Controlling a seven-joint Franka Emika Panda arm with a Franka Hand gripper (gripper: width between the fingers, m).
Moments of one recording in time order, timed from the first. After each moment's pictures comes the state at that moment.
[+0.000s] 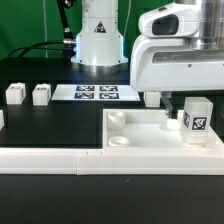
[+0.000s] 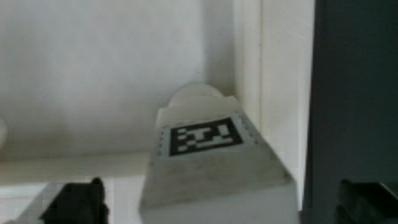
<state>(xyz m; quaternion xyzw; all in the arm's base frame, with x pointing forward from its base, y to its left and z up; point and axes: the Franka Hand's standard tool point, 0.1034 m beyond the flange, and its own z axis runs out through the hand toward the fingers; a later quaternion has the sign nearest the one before) 0.634 0.119 0.072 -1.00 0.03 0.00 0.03</state>
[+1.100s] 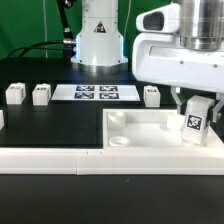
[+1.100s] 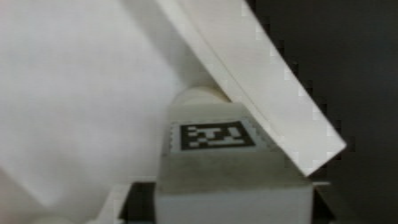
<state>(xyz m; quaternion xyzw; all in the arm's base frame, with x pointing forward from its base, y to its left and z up) 0.633 0.120 0.073 -0.89 0.45 0.02 0.02</state>
